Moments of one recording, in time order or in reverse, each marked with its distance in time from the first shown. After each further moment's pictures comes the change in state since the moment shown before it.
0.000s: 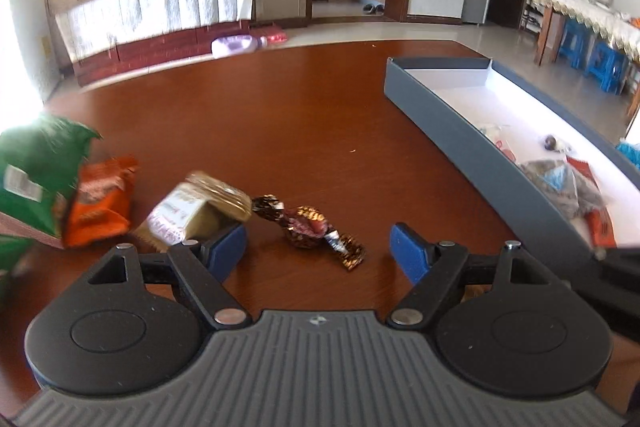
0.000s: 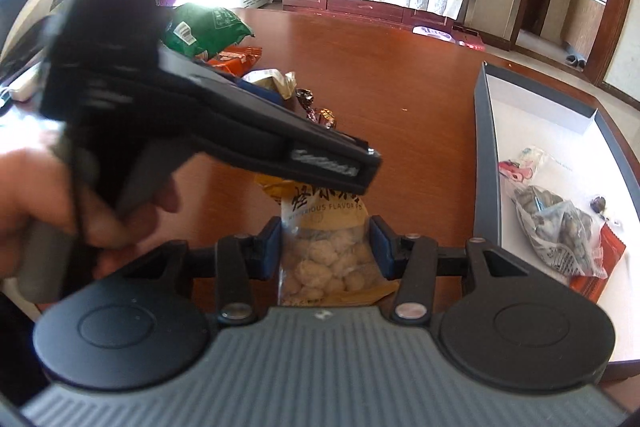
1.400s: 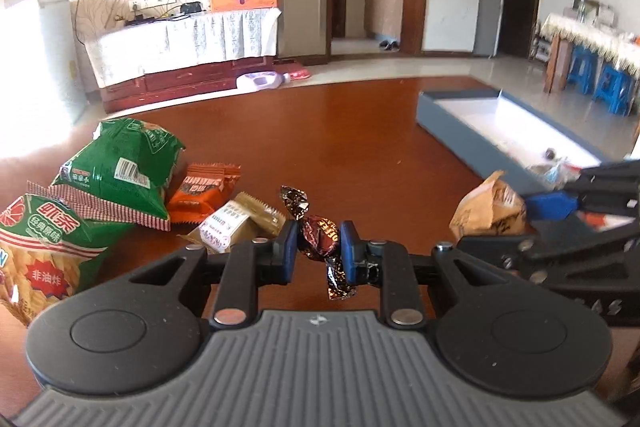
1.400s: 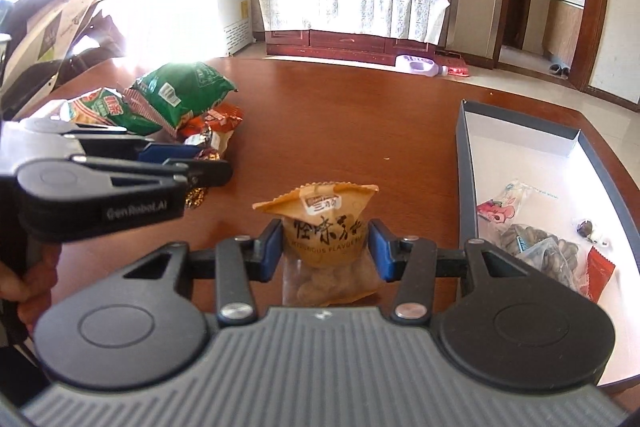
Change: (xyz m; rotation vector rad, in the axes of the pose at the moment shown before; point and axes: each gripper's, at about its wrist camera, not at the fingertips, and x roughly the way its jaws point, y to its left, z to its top) left arm -0.073 0.041 -0.038 0.027 -0.118 0.079; right arm -0.007 -0.011 0.014 0.070 -0.109 -0.024
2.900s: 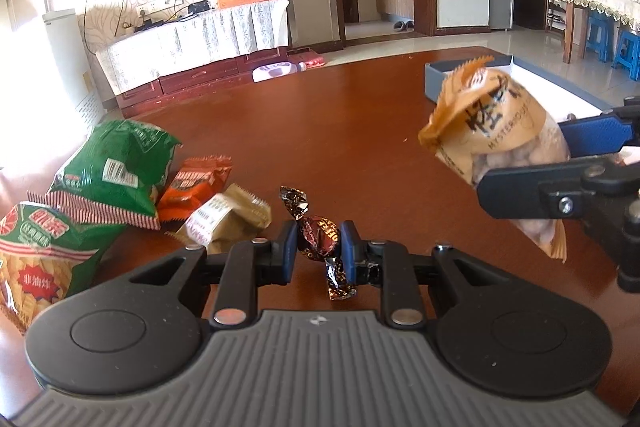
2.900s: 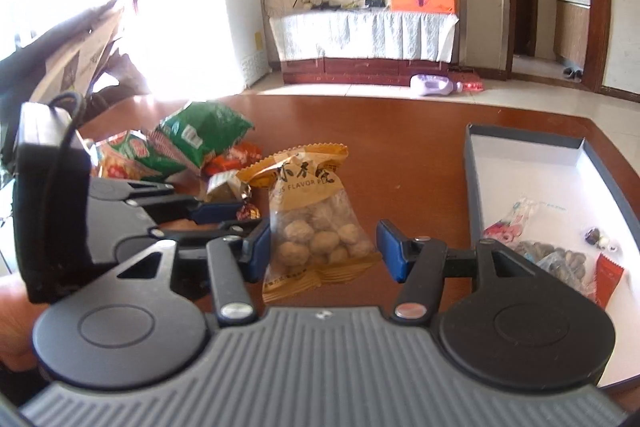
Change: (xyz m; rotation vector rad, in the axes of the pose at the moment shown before) left arm 0.020 -0.026 0.000 0.066 0.027 0.072; right arm -0.029 -0.019 0.009 0.060 -0.094 0.076
